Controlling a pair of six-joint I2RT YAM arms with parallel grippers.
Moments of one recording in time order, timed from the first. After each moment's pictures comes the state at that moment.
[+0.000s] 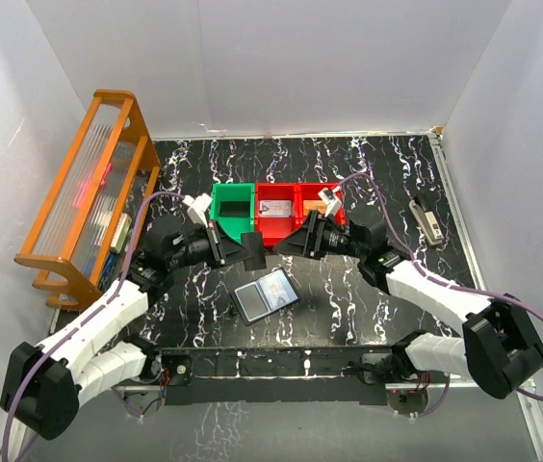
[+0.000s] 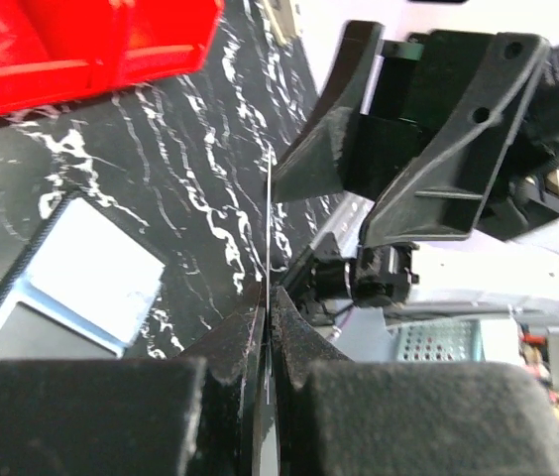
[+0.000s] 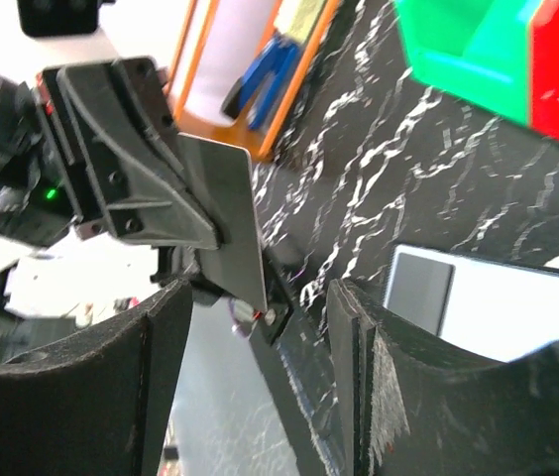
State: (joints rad) left arm -0.50 0.96 0.57 0.06 0.55 -0.85; right arm 0.53 1.19 0.61 0.36 -0.62 0.91
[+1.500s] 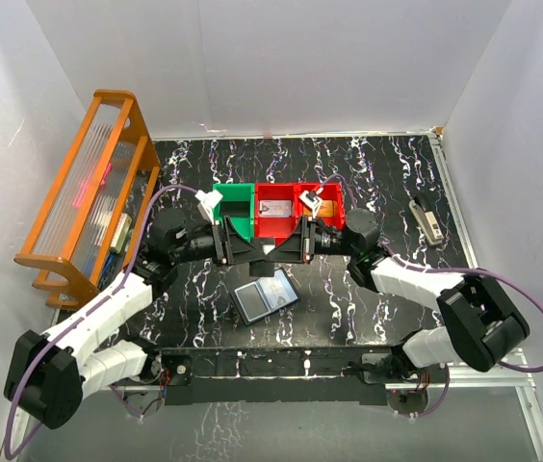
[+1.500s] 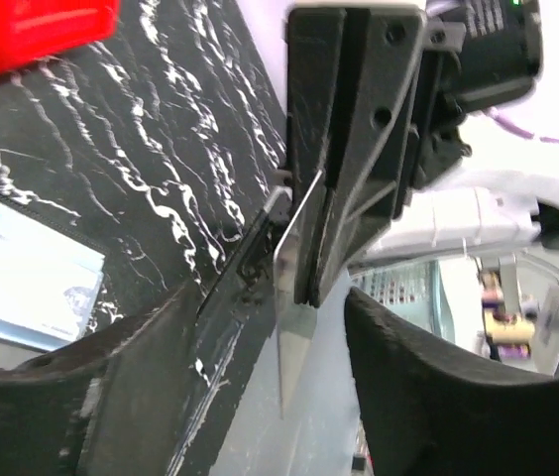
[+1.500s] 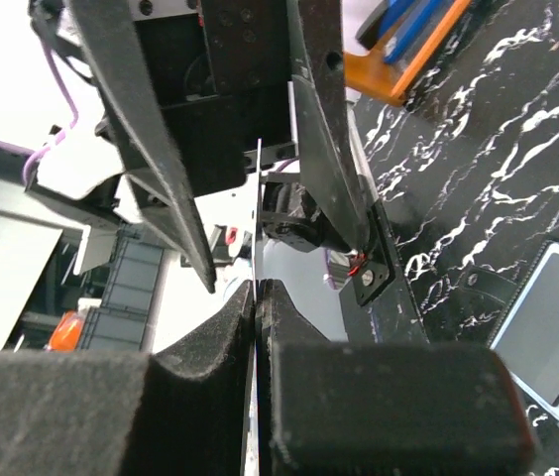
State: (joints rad) left arm -0.49 1.05 0.59 0.23 0.81 -0.90; right arm 0.56 1.37 0.58 0.88 -0.92 1.20
